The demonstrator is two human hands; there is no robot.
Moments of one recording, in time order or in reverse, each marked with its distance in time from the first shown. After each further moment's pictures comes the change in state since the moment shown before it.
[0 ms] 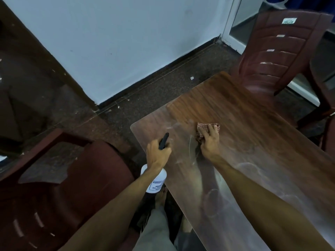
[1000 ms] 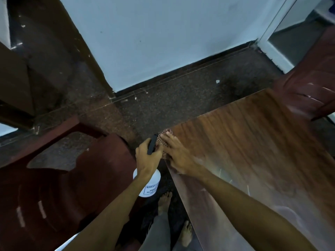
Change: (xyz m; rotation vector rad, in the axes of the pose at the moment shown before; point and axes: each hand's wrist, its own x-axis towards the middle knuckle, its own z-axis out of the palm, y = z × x) left_hand 0.089 -0.063 -0.090 -0.141 0.197 0.017; right_hand 0.046 -0.171 0.106 -0.026 -0.380 -0.802
